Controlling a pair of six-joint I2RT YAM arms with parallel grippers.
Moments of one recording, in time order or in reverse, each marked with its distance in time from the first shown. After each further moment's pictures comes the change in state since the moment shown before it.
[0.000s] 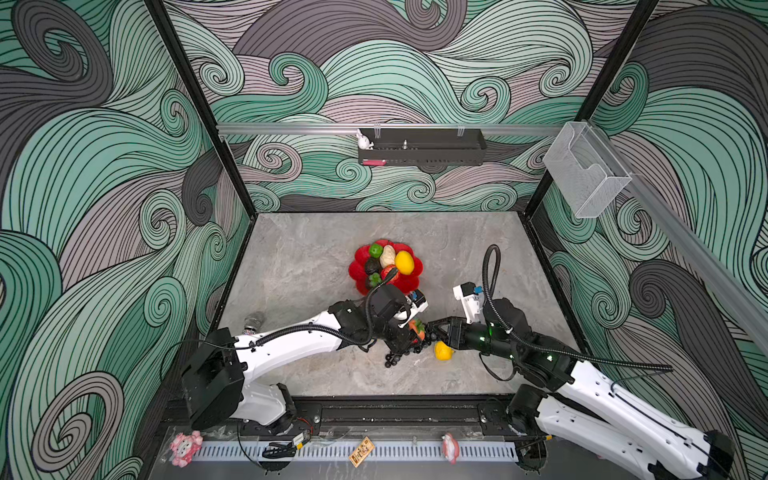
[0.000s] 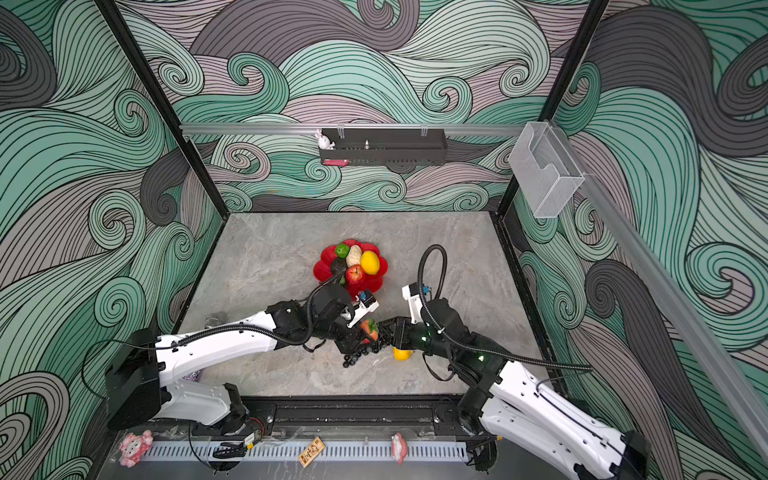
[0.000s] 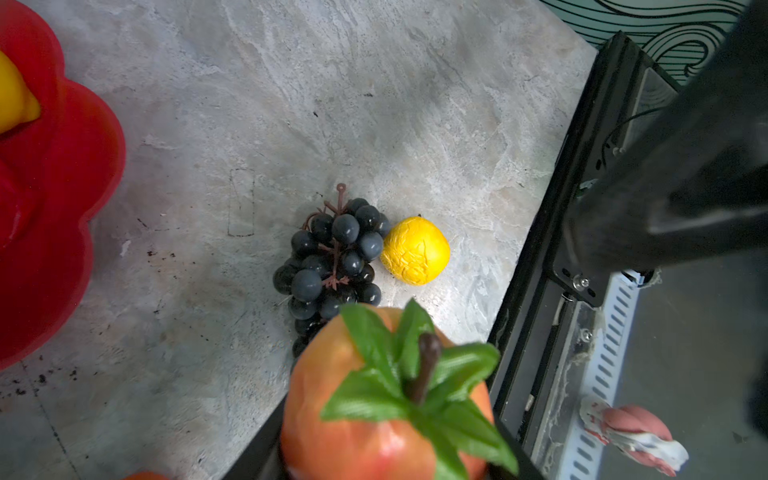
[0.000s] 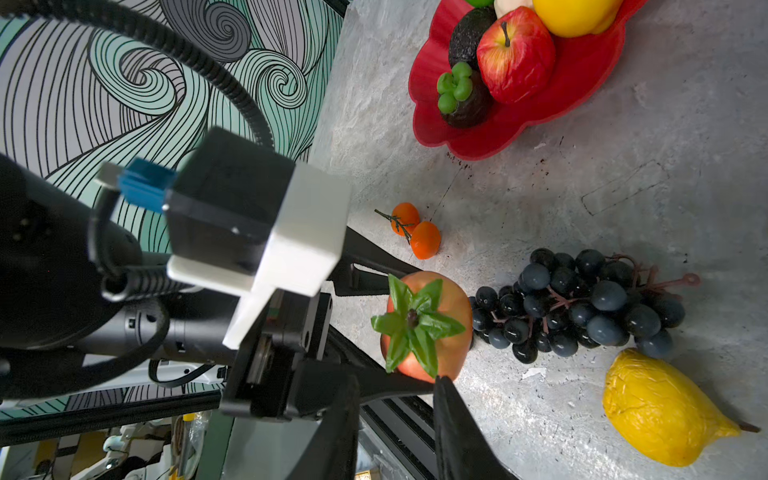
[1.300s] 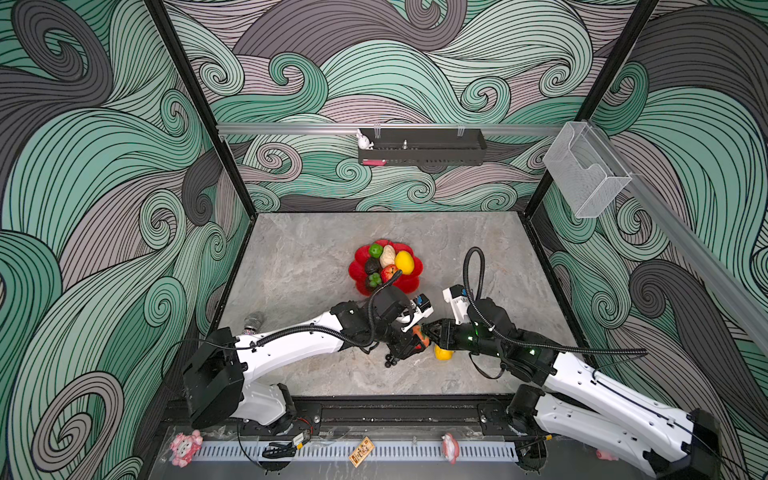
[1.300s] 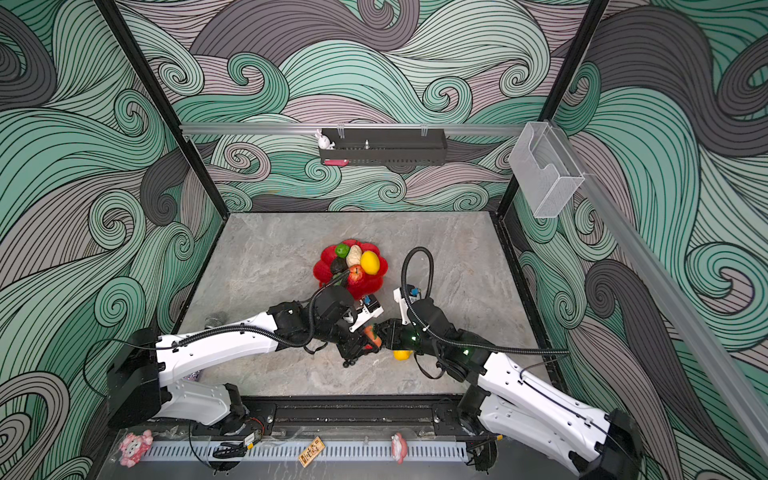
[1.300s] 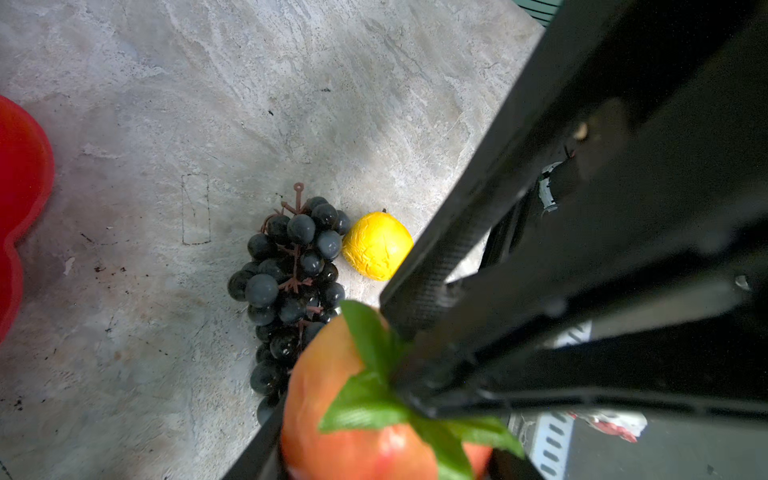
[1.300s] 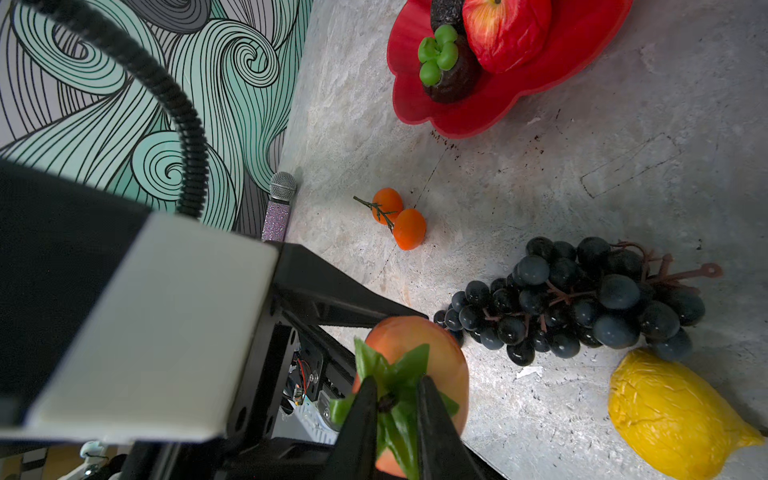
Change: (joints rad) left arm -0.024 0.004 0.014 -0.012 0.050 0.022; right arm 0.039 0.099 -0.017 0.045 0.032 0.017
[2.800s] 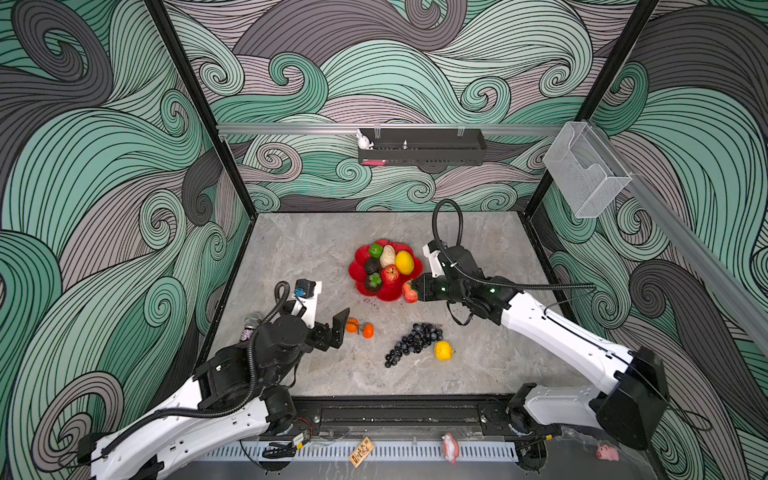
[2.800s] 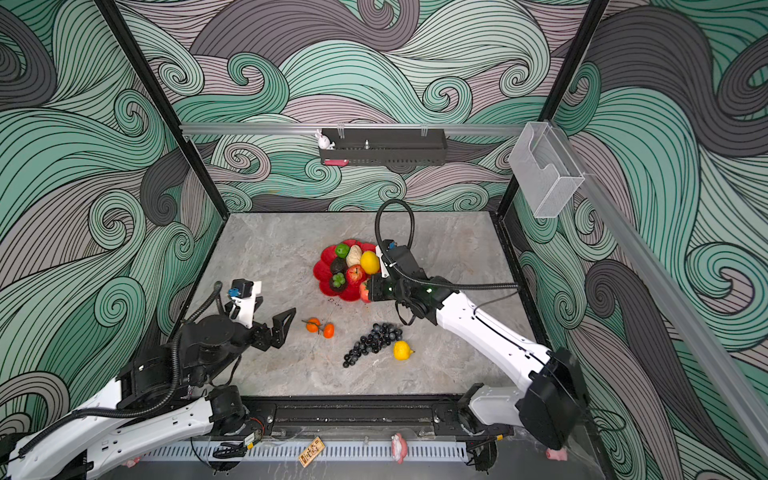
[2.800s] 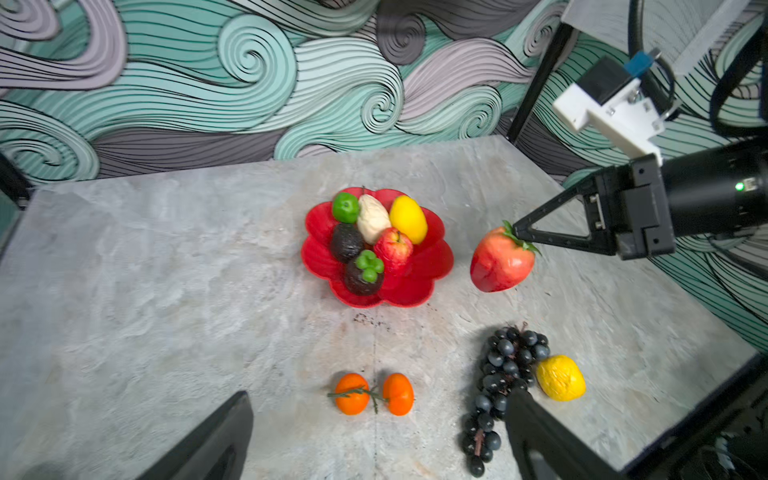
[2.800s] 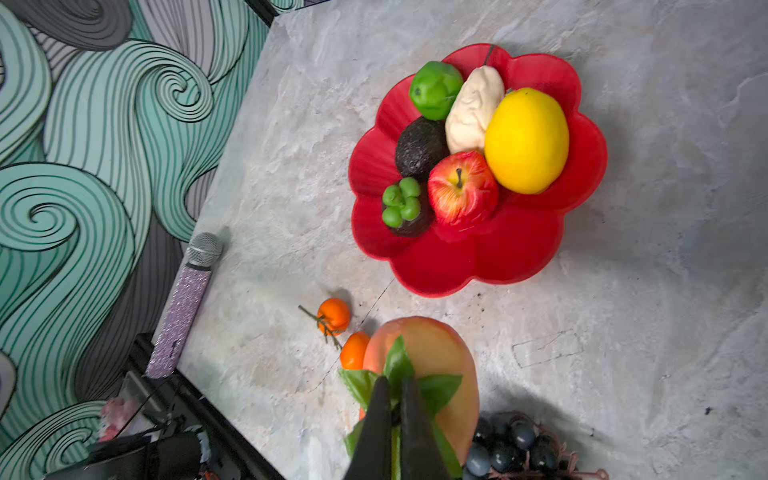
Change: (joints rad) left arm 0.000 -0.876 -0.121 -0.362 -0.844 -0.302; right arm -0.181 0.516 0.468 -0.076 0.076 -0.335
